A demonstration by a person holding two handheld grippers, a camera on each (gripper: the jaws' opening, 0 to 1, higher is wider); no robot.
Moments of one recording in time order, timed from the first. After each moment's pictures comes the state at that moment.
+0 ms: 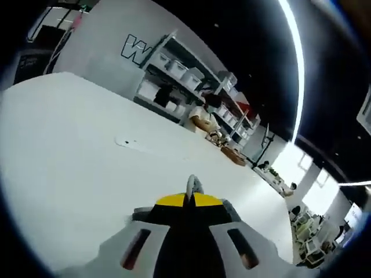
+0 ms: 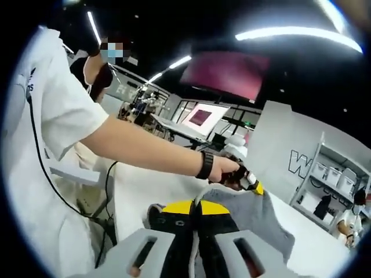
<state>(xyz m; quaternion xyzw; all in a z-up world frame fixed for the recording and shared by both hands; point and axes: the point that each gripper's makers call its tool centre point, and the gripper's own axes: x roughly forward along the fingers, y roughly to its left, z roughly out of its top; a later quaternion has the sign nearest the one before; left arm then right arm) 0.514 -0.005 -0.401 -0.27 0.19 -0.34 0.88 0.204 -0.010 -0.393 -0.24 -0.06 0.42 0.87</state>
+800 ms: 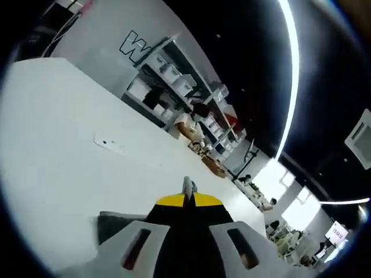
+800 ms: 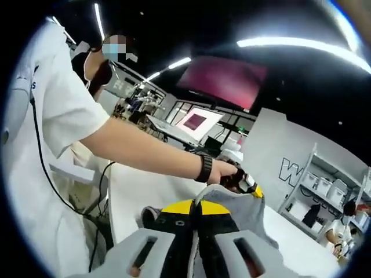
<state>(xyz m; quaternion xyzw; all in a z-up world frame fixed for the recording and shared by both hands) 0.514 -0.031 -0.362 -0.32 0.18 -0.37 0.85 0.194 -0.017 -0.372 -0.26 -0.09 0.39 0.88</state>
